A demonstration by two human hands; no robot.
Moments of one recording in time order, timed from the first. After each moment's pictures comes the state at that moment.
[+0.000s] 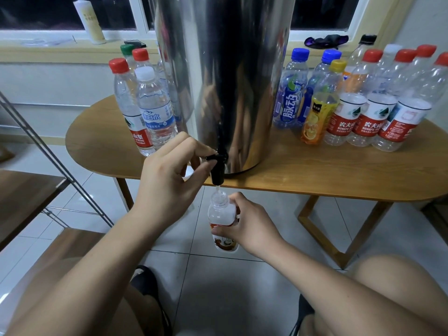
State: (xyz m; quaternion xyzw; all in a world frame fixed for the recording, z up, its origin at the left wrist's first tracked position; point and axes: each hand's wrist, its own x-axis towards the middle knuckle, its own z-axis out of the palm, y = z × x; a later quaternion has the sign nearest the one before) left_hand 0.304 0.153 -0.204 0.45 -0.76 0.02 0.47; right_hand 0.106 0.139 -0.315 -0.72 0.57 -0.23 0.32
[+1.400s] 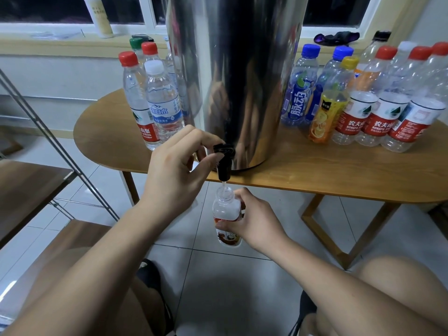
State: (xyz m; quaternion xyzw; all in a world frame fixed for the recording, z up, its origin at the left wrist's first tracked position) left_hand 0.302 0.154 -0.198 0.46 -0.76 0.01 0.47; right_hand 0.108 0.136 -0.321 -0.72 0.57 -0.25 0.31
